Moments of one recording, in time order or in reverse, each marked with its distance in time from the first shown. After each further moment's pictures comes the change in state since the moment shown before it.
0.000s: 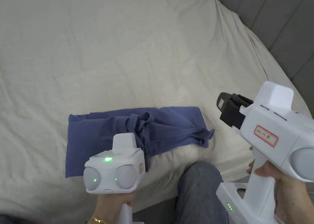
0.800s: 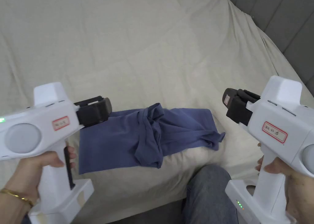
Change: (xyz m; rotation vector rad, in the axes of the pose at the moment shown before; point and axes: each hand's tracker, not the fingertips) left arm -0.144 0.084 0.104 0.268 -0.083 0.183; right arm -0.014 0.012 -0.009 -0.006 0.039 0.063
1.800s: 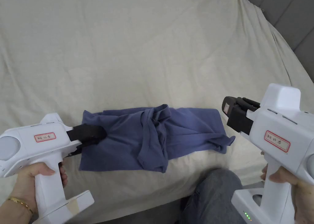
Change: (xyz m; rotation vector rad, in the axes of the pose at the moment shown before) left arm -0.077 -0.037 -0.088 -0.312 -0.241 0.480; right arm -0.015 -0.002 -0.039 -0.118 -0.012 0.064
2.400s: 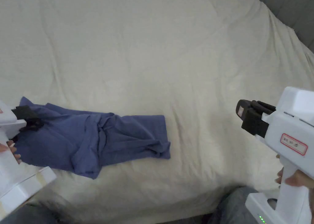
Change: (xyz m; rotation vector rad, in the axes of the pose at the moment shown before) left arm 0.026 0.055 0.179 0.429 0.561 0.093; right arm -0.016 0.018 -0.002 0.042 0.099 0.033
